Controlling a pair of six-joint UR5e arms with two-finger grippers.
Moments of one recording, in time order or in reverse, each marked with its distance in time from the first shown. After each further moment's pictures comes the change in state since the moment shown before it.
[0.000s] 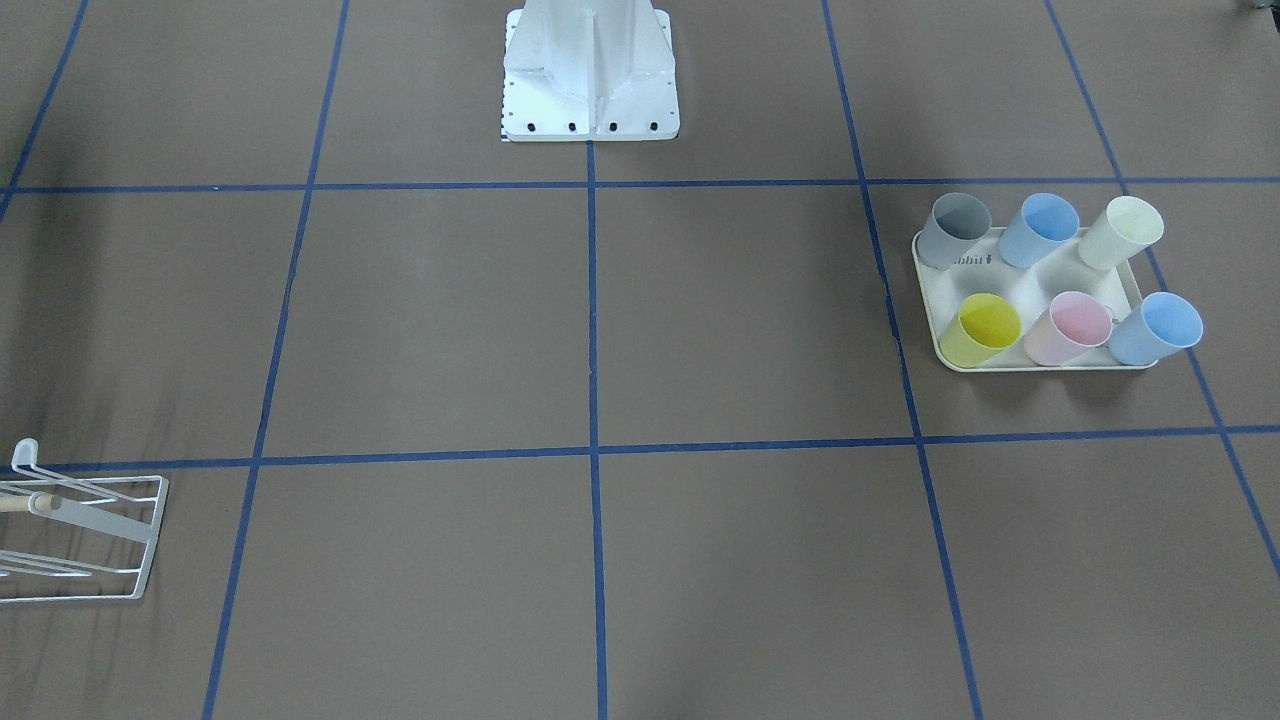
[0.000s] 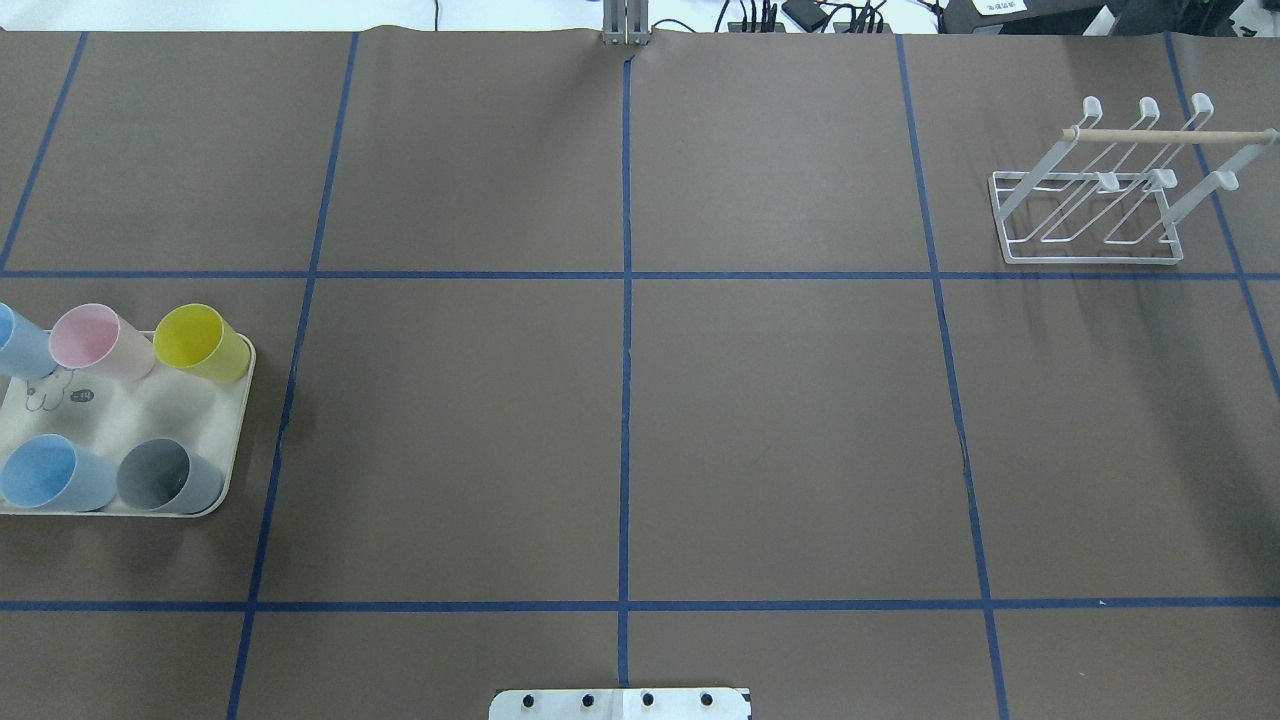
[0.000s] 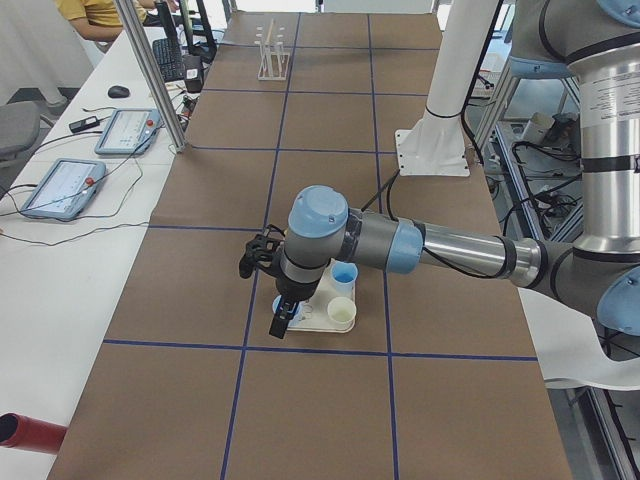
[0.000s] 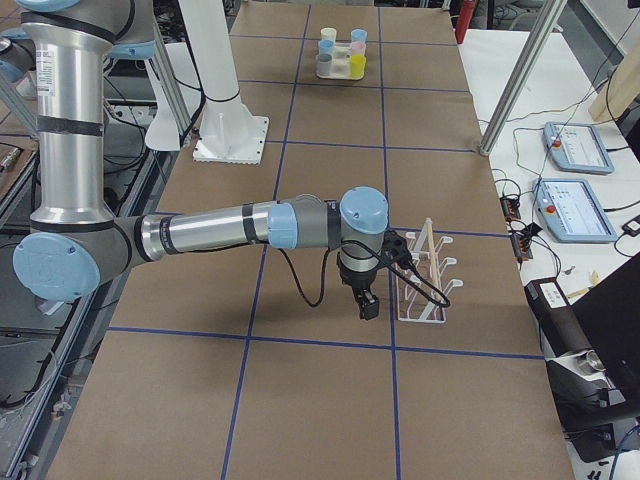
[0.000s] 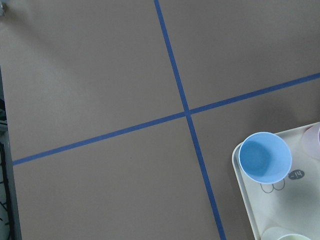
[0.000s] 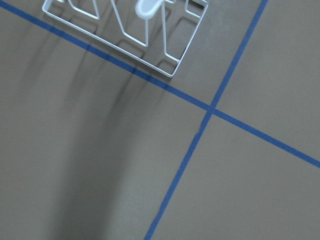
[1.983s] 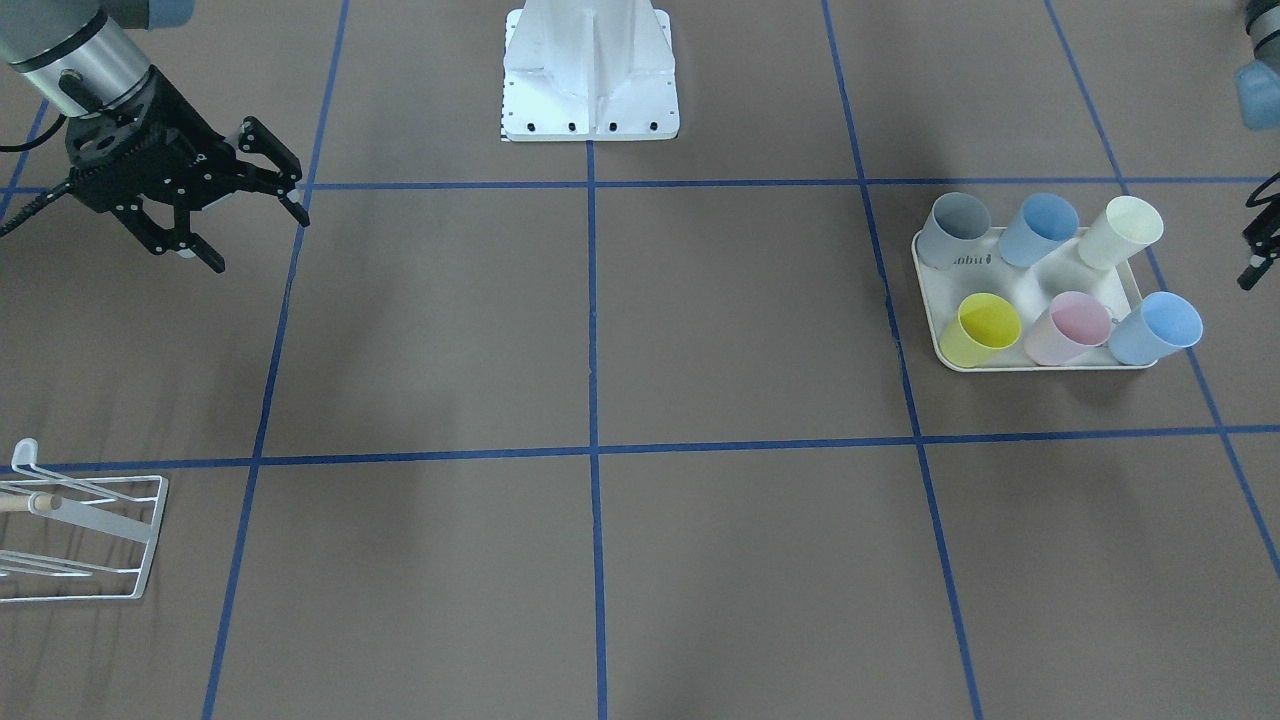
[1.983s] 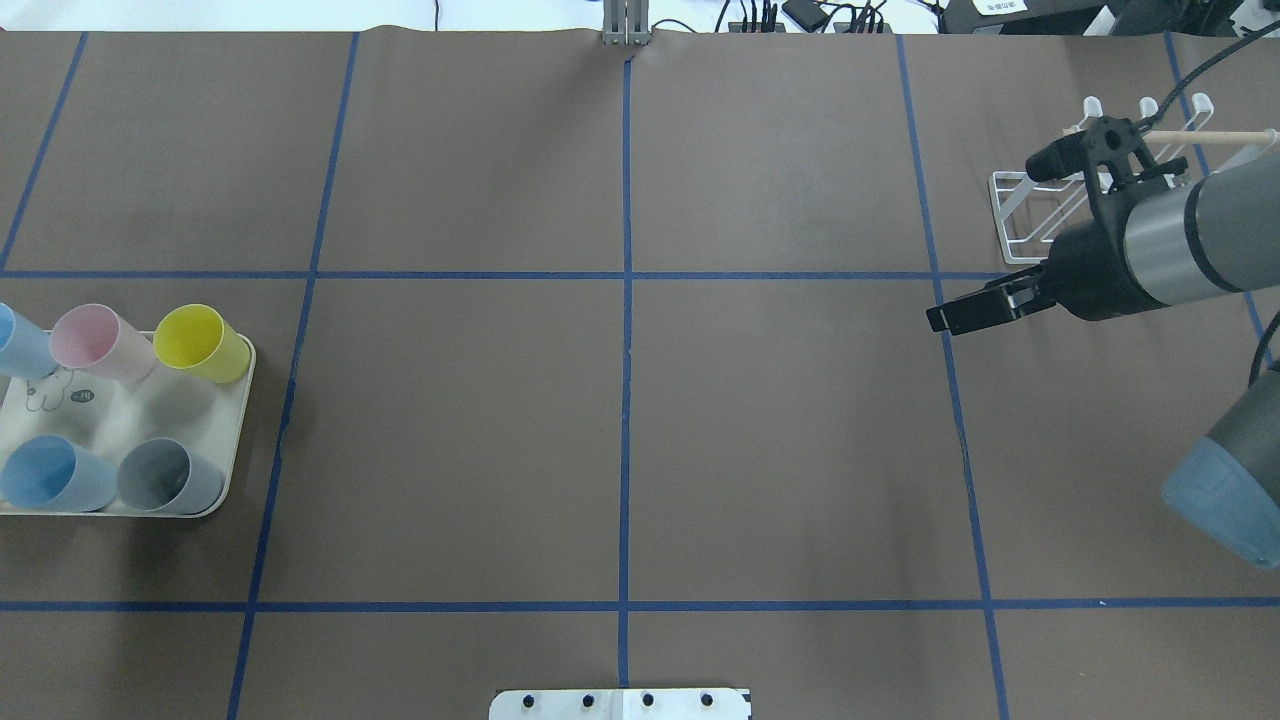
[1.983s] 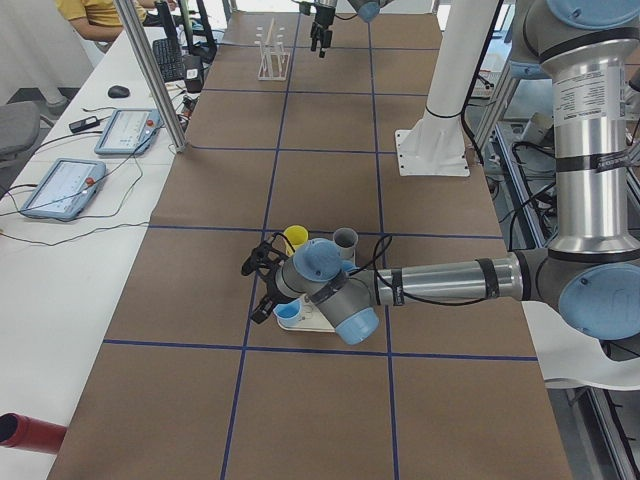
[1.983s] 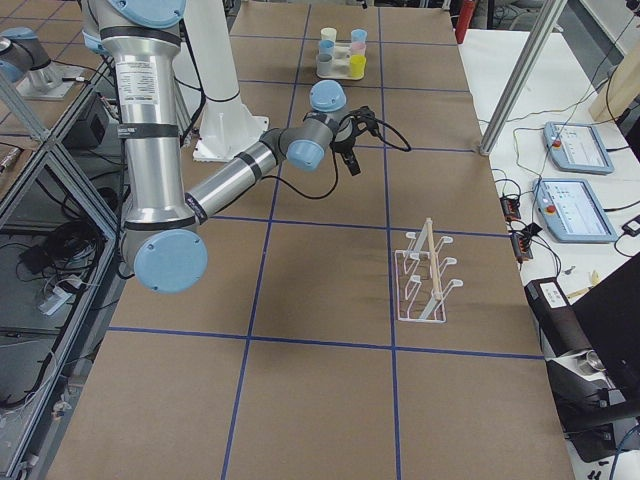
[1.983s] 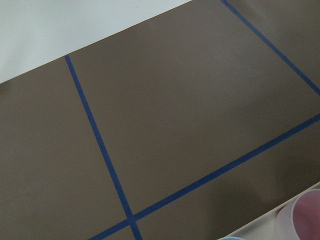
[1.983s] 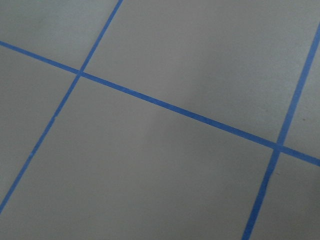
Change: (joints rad) left arm 0.312 0.021 0.423 -1.009 -0.005 -0.460; right arm -0.691 0.193 0.263 0.442 -0.204 1.087
